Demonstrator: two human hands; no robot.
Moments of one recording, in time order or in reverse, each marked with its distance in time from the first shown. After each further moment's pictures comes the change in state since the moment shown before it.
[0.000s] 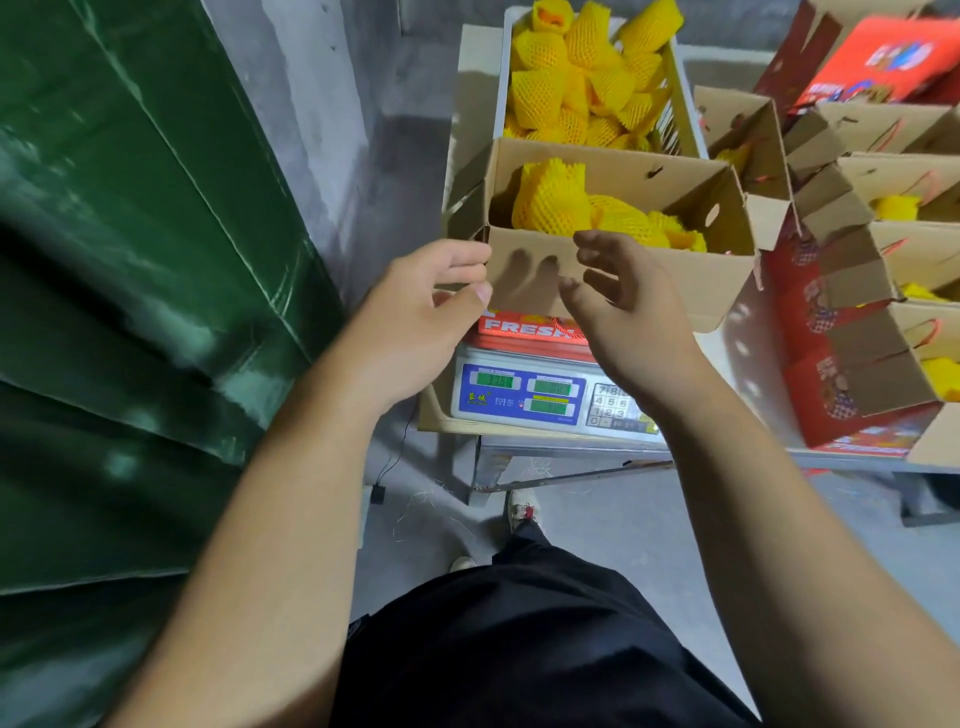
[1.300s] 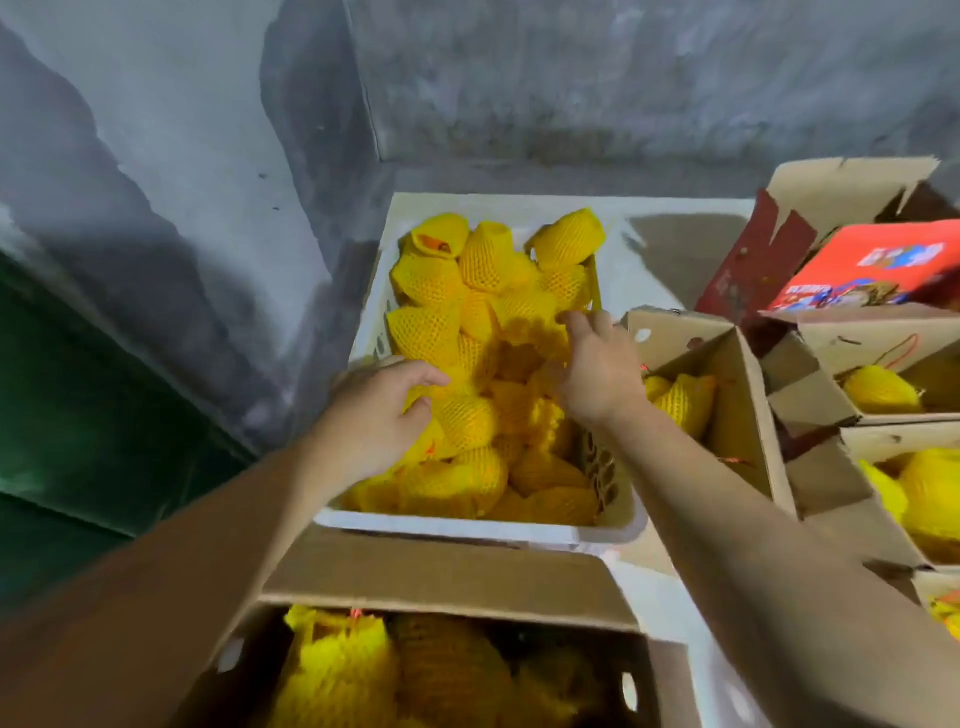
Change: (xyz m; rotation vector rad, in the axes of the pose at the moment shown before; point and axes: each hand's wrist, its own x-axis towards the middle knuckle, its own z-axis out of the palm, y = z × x) left_hand 0.433 0.033 0.094 0.608 -0.076 0.054; right_hand 0.478 0.155 -0.101 -0.726 -0.089 -0.058
